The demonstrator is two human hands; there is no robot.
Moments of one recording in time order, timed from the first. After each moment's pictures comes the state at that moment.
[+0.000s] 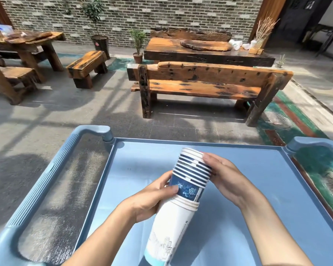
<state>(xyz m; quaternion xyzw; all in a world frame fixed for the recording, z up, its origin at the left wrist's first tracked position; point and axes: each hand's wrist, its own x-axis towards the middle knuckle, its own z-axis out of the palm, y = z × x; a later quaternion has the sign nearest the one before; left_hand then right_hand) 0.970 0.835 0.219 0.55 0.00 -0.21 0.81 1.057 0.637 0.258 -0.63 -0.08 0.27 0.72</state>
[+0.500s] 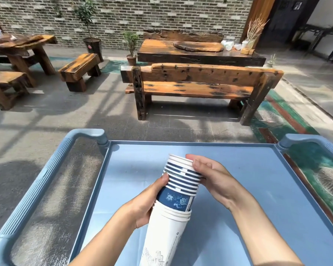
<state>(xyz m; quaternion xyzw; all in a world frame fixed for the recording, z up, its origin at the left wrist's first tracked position) 0.971 0.827 0.219 0.52 0.09 -0.25 0.81 1.045 0.643 0.257 -0.63 -0.08 0.27 0.72</state>
